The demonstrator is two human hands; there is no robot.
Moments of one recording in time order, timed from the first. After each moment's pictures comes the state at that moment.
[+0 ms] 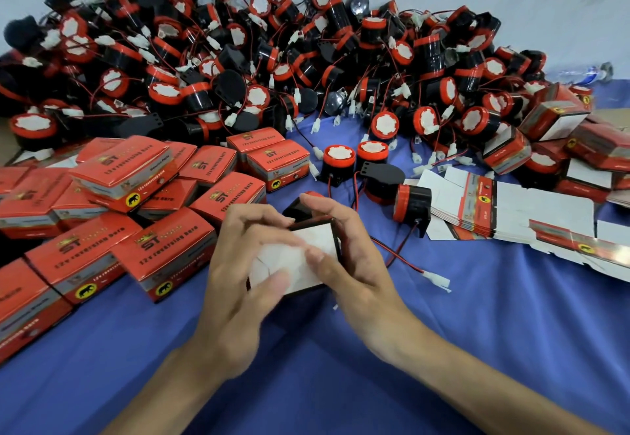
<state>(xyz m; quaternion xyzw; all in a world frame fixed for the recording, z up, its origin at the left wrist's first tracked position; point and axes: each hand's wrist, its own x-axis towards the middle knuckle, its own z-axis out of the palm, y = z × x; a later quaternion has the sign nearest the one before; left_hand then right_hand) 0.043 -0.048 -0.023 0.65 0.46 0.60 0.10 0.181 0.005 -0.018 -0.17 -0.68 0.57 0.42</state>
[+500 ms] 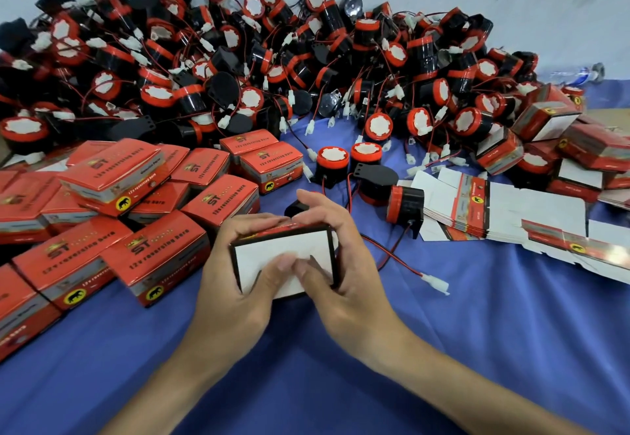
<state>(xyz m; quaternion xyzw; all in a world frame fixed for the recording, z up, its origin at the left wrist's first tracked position) 0.058 -0.050 -0.018 0.53 0.52 0.64 0.20 0.178 0.004 -0.018 -0.22 -0.73 0.46 0.46</state>
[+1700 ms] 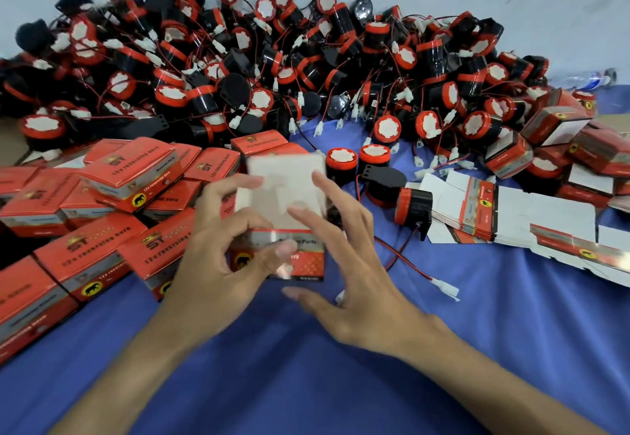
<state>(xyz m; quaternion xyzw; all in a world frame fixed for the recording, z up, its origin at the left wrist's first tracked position) 0.021 -0.048 -0.004 0.62 0.58 0.51 0.11 0.187 0.022 -0.022 -0.17 -0.88 0.17 0.41</state>
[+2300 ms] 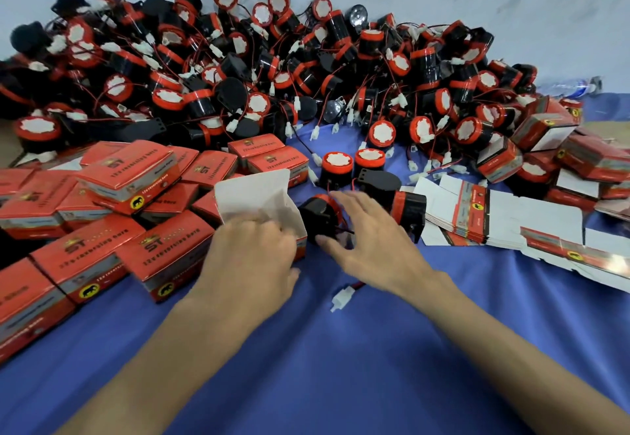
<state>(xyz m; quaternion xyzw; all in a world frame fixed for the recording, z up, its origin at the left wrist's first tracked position) 0.052 -0.027 0.021 0.68 0.71 -0.01 -0.18 0.197 0.072 -0.019 -0.41 -0.87 0.11 0.24</state>
